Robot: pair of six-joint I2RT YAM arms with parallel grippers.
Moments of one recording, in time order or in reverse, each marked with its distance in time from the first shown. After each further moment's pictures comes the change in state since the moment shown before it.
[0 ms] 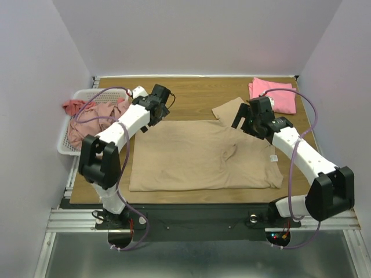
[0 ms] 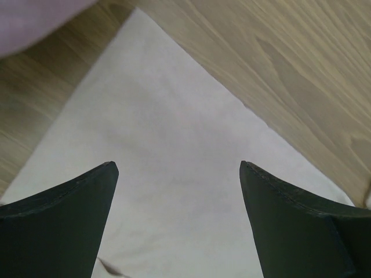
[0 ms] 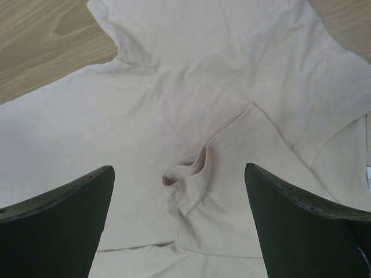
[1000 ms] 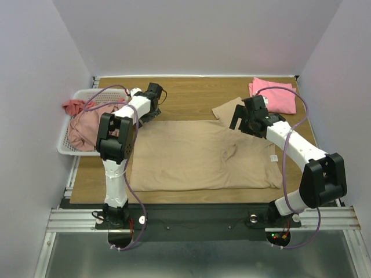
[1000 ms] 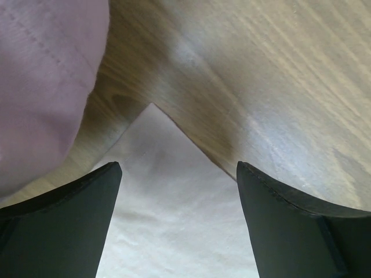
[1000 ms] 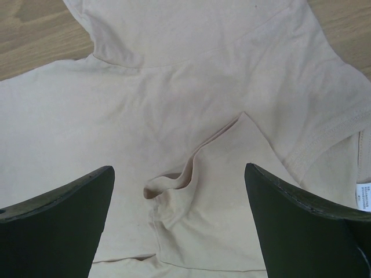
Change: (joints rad) left arm 0.200 0.453 0.242 0.045 -0.016 0.138; right arm 0.000 0.153 0.050 0.004 0.032 -0.090
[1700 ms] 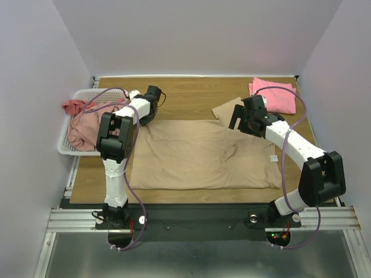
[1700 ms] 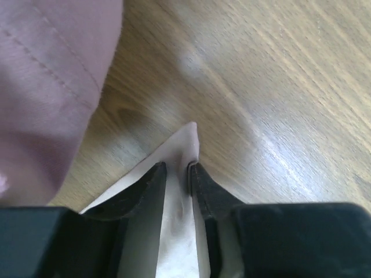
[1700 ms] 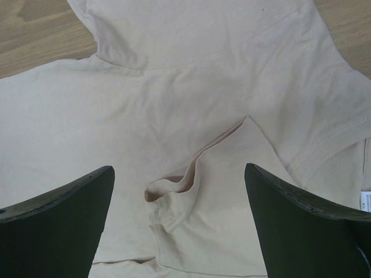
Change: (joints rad) left arm 0.012 0.022 -0.044 0.069 -0.033 -0.013; right arm 0.000 0.016 0.000 0.026 -0.014 -0.012
